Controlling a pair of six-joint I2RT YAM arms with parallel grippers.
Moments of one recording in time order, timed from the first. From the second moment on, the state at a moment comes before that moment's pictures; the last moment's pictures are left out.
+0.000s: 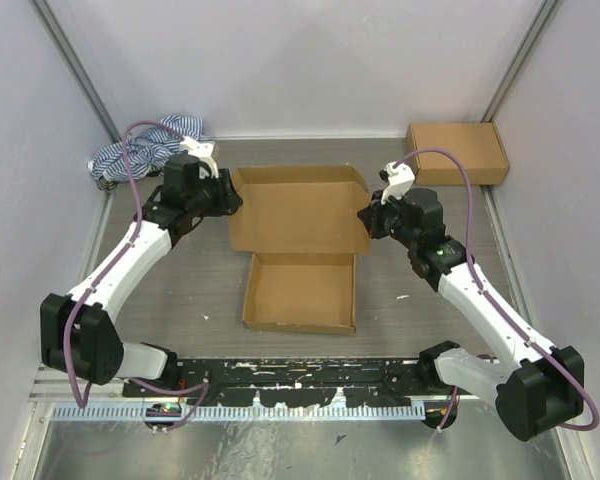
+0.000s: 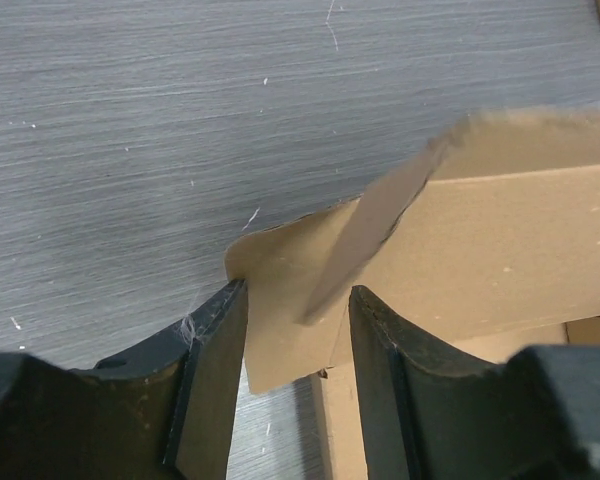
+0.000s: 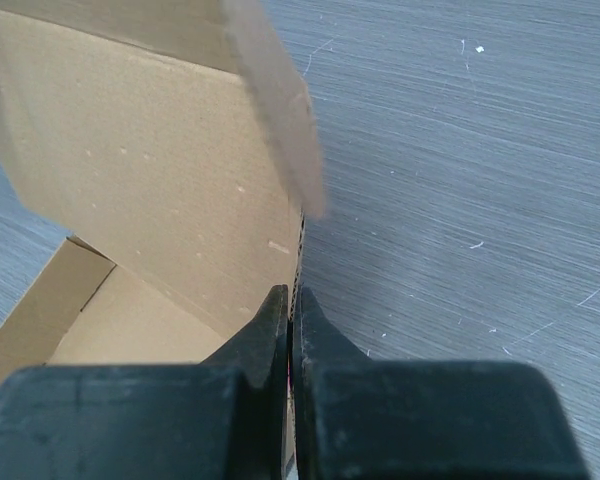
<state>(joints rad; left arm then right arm) -0.32 1.35 1.09 -0.28 0.12 -0.30 0.37 1.06 0.82 -0.10 -0.15 0.14</state>
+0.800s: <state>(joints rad) -0.33 1.40 1.14 -0.26 0.04 -0.20 0.37 1.08 0.86 -0.16 -0.15 0.11</state>
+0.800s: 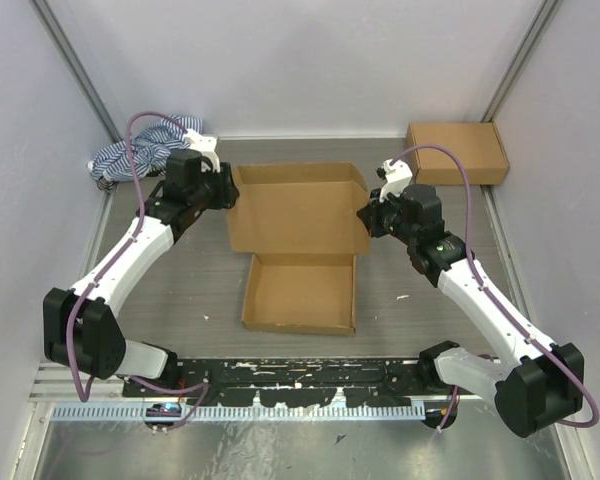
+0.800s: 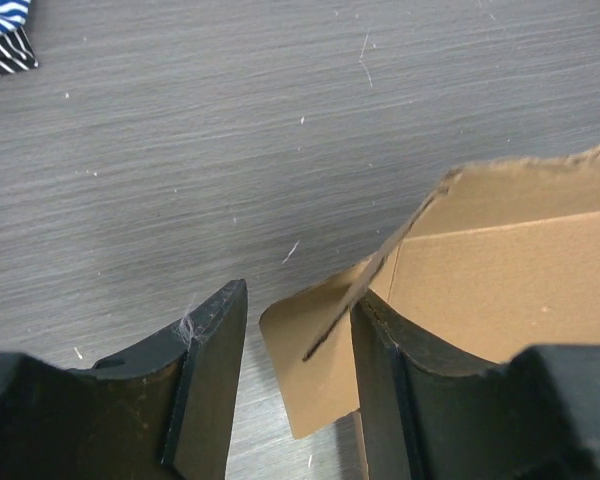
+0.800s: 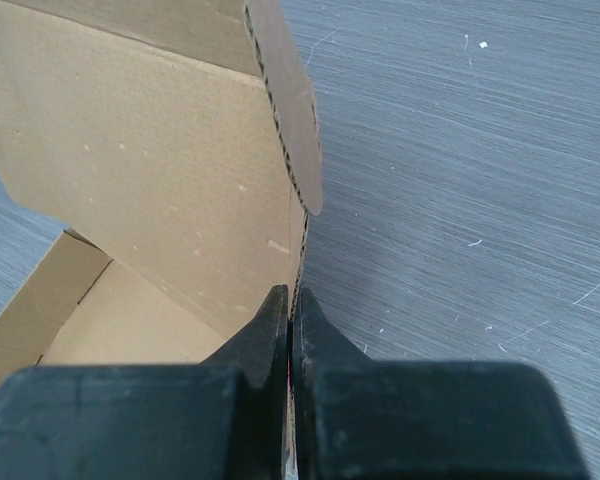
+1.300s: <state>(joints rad) -0.33 1.42 1.13 -0.16 0.07 -0.14 0.37 1.08 0.87 -0.17 -0.17 0.11</state>
